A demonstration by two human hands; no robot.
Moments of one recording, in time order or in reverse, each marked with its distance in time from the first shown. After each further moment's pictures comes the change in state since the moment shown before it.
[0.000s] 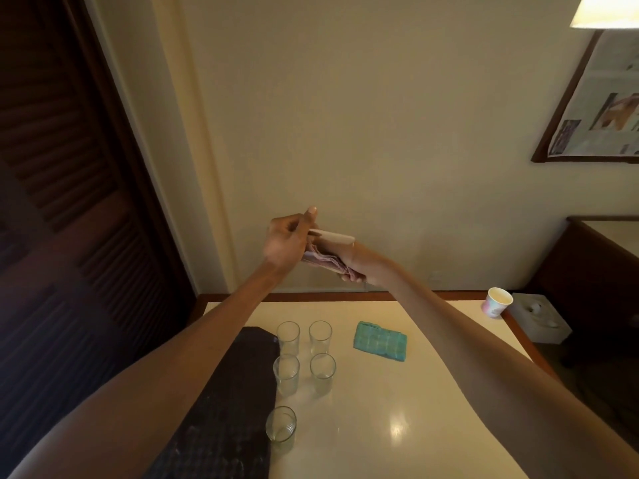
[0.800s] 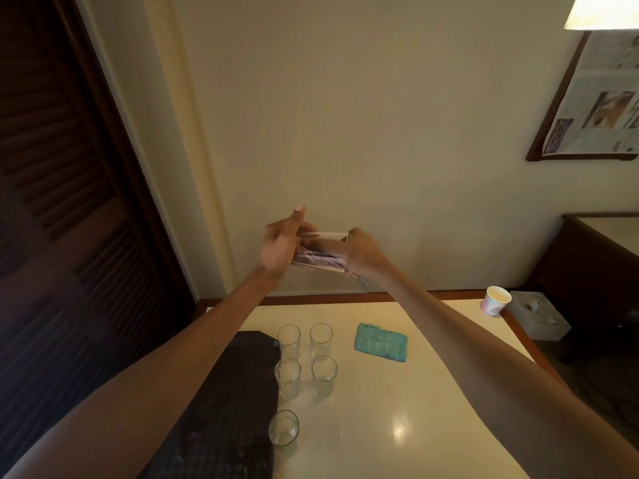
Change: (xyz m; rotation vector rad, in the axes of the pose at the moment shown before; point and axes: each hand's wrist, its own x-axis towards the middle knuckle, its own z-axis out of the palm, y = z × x) left_hand -0.006 0.010 -0.007 -0.209 -0.046 -0.120; right_hand -0.007 -0.013 -0.008 -0.398 0.277 -0.106
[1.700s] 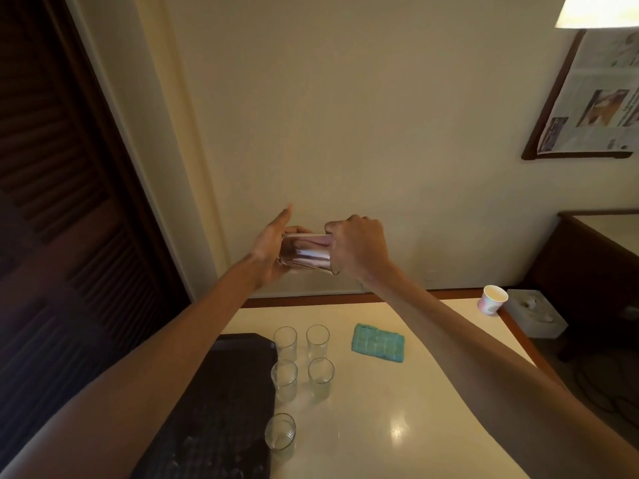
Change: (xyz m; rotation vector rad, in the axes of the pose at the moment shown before) left_hand 0.011 0.013 -0.008 -0.254 -0.266 -0.428; right_hand -0.015 -0.013 -0.013 -0.550 0.396 -0.347
